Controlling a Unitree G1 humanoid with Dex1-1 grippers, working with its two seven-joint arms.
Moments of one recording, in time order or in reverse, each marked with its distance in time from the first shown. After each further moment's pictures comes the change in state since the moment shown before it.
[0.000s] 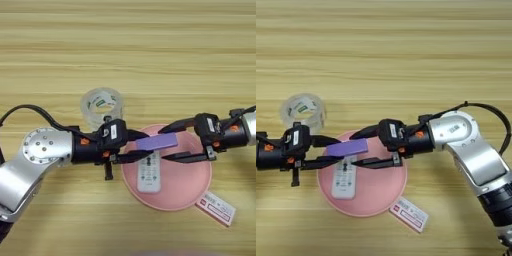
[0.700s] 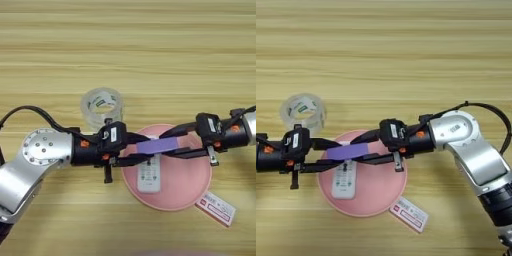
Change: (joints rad) left arm 0.008 0.000 0.000 0.001 0.002 -0.010 -0.023; right arm 0.000 -0.001 -0.003 0.000 -0.002 0.000 0.016
